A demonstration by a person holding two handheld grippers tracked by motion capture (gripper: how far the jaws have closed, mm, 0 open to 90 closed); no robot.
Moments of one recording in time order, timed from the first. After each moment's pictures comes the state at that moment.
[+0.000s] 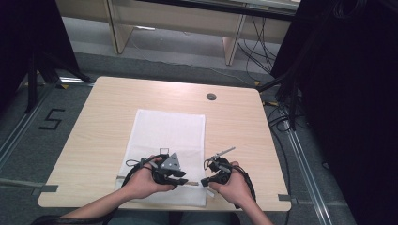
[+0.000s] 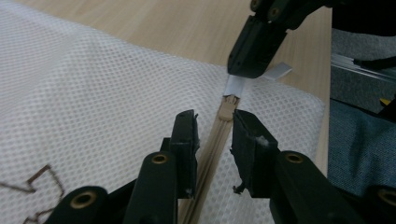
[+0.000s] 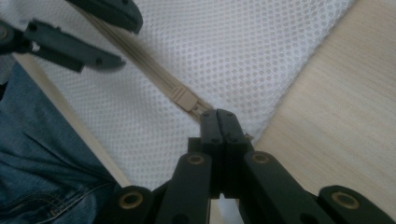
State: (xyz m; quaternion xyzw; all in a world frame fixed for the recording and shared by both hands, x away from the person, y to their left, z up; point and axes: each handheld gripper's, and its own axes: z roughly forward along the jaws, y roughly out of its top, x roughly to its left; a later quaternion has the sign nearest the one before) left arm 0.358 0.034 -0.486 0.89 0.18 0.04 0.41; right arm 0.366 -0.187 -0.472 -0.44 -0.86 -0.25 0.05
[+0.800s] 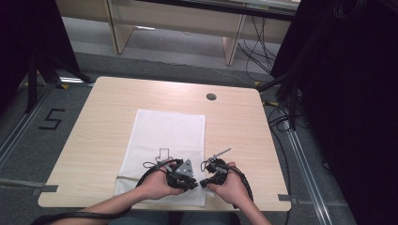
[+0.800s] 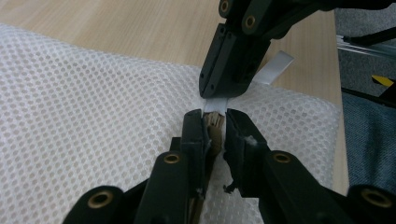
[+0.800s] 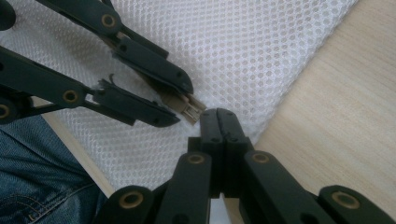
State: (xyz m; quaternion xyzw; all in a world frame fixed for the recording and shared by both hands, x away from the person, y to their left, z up) left arm 0.363 -0.001 -0.509 0.91 0.14 0.02 0.40; right arm 0.369 -0.182 -0.484 -0.43 -0.87 -0.23 0.04
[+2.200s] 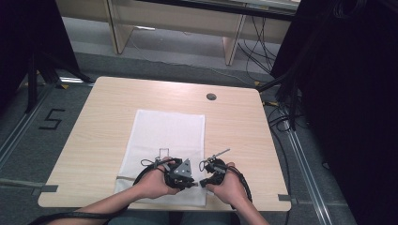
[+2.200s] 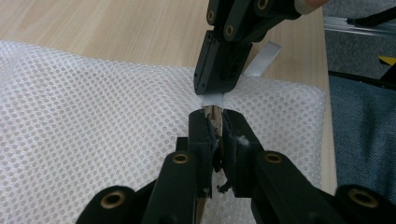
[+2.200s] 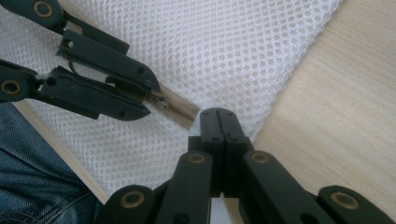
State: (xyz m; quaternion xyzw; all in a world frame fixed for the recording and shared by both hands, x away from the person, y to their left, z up) left arm 0.360 0.008 -0.493 0.92 0.10 0.04 0.37; right arm 0.368 -0.178 -0.486 -0.44 -0.87 -0.22 0.03
